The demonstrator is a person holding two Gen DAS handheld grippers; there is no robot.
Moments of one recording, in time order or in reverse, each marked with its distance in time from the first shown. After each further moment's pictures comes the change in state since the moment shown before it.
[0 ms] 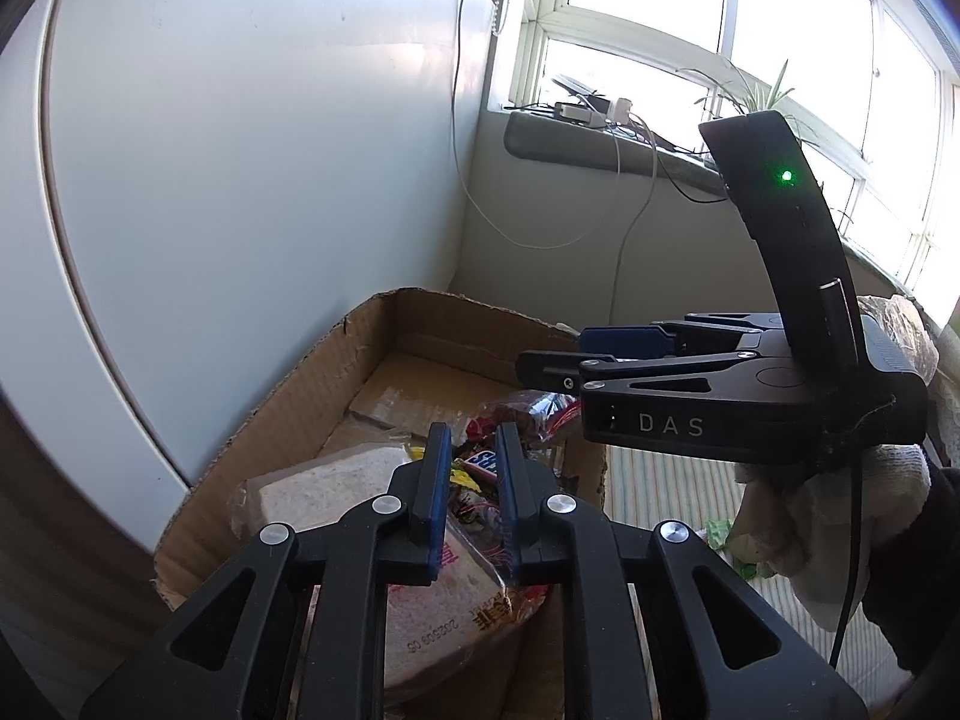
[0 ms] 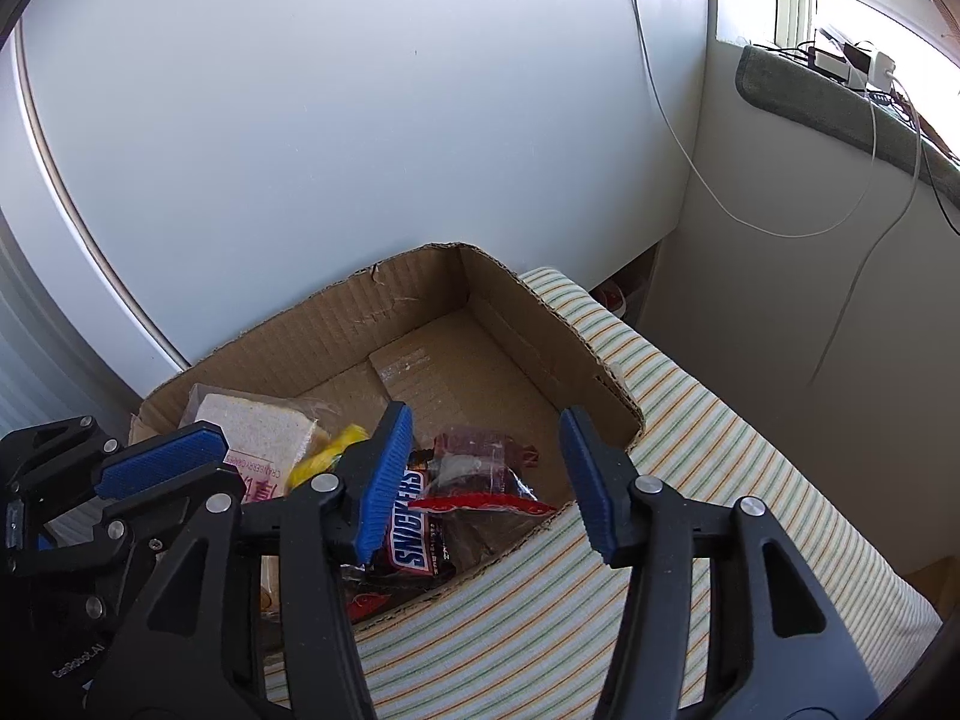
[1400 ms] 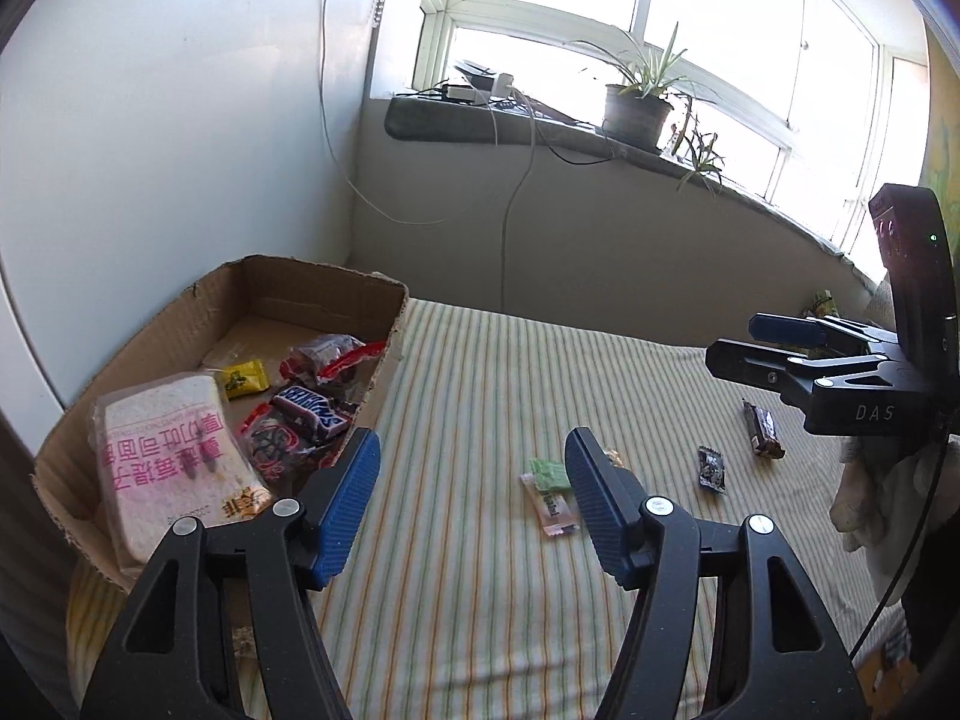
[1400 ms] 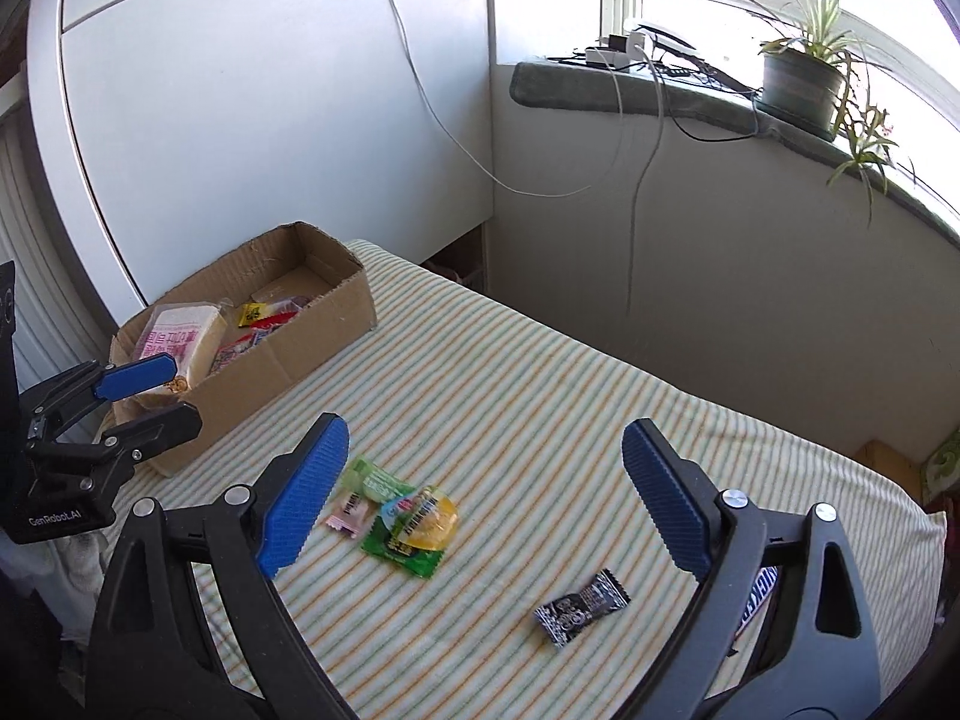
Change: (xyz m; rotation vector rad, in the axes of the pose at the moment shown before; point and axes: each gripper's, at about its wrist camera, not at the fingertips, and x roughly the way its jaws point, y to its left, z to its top) left arm -0.016 -0.089 -0.037 0.071 0.026 -0.163; right arm -0.171 -0.089 -0.129 0.167 -0.099 -0.257
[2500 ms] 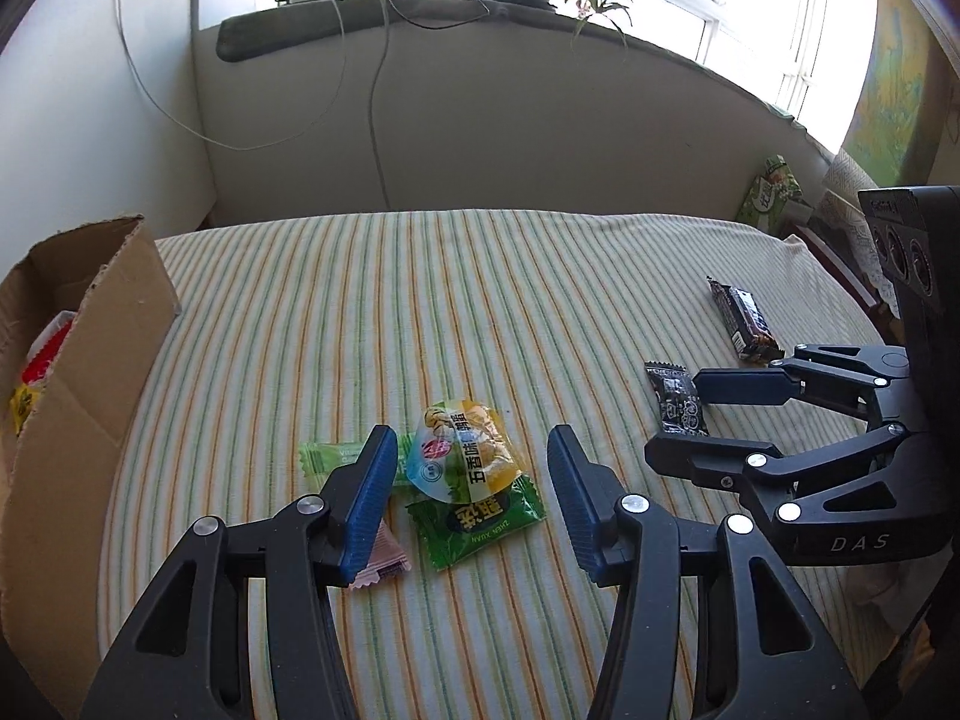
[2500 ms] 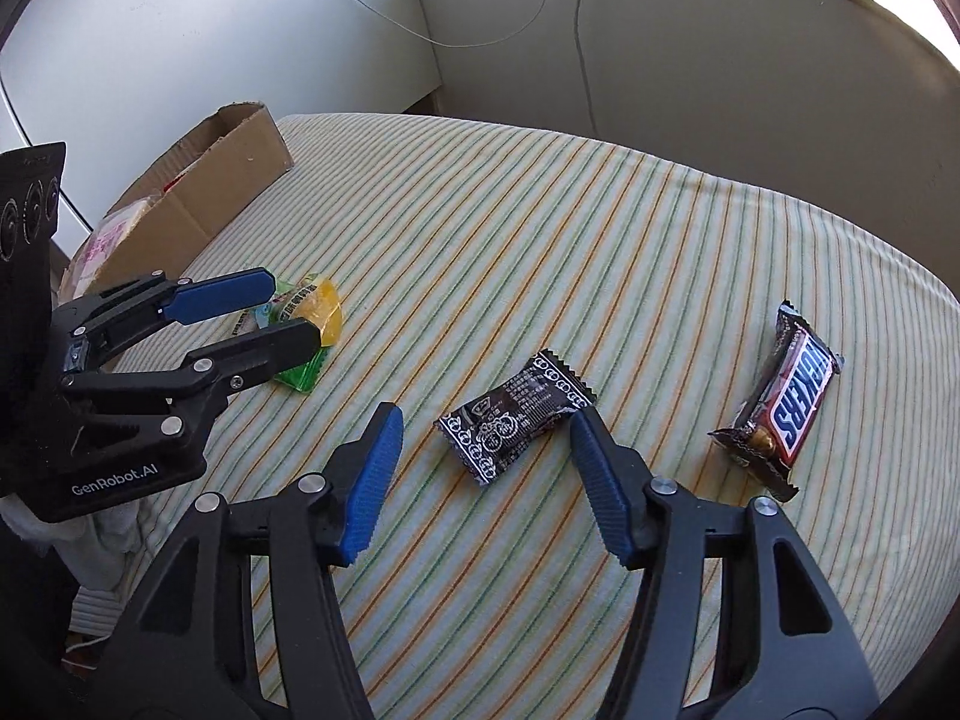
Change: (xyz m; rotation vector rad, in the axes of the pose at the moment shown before) left arm 0.102 -0.086 -0.018 0.198 0.222 -0.113; right arm 0.040 -0.047 -0.096 0.151 0.234 0.041
